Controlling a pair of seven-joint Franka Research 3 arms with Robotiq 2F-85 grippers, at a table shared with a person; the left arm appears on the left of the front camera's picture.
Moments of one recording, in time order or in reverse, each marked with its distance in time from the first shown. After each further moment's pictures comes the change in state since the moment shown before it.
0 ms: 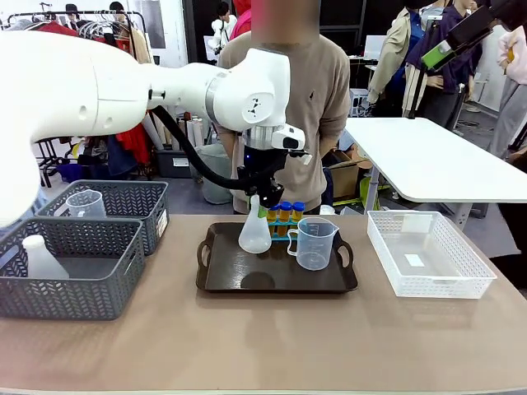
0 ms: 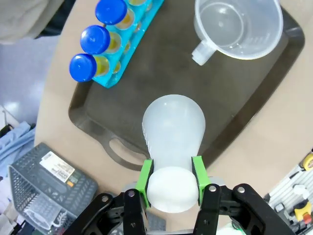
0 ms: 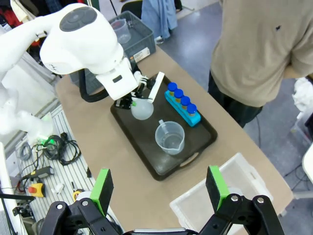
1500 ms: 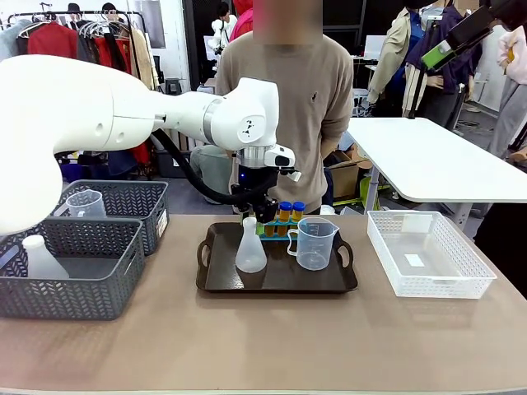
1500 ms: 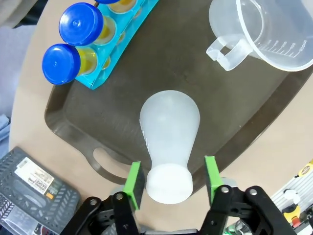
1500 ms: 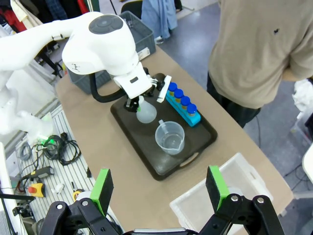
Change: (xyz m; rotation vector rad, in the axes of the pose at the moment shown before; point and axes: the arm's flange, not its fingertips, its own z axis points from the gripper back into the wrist) left arm 0.003 0.023 -0.054 -0.088 0.045 0.070; right arm 0.000 0.000 0.000 0.000 0.000 0.000
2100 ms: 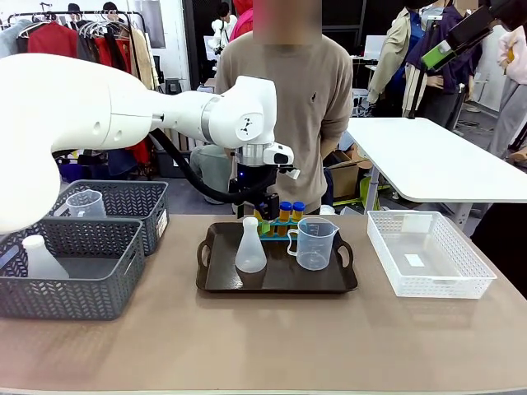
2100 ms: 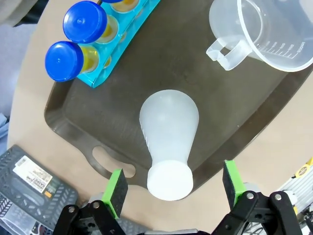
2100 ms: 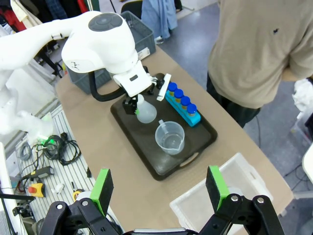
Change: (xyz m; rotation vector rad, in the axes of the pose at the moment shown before) left arm -0.002 0.003 0.004 -0.012 -0.007 0.016; right arm 0.000 0.000 0.000 0.000 0.000 0.000
